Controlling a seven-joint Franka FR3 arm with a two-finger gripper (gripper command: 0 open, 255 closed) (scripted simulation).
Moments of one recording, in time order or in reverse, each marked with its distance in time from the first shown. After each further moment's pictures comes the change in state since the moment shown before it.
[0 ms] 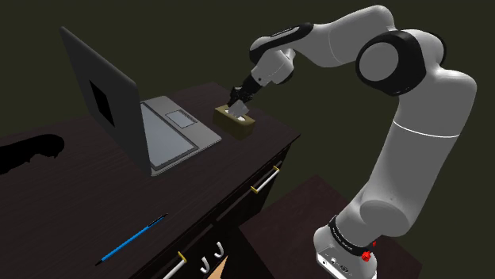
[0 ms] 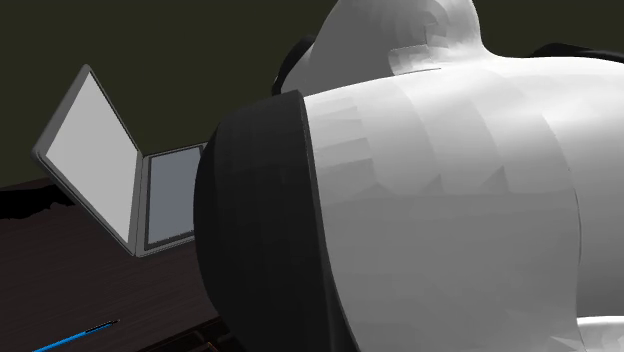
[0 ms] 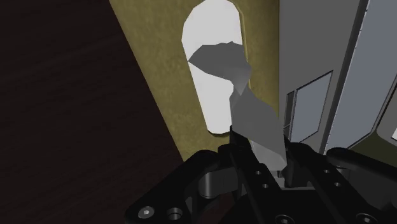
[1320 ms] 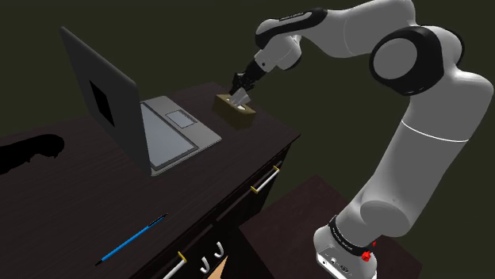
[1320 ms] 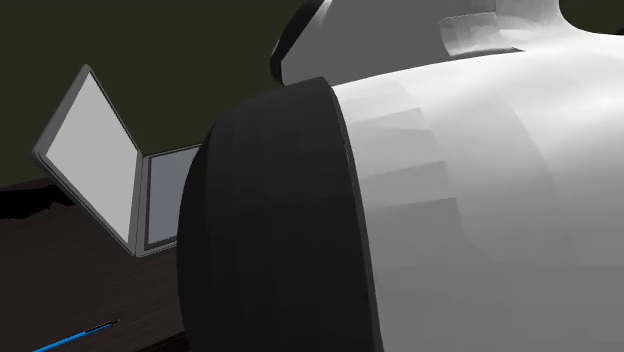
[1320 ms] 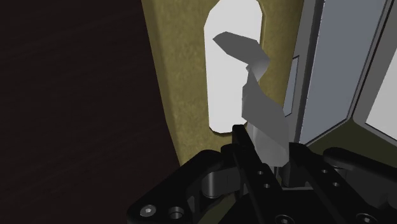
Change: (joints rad) arm 0.010 -0.076 -0.023 0.048 -0.092 -0.093 0.110
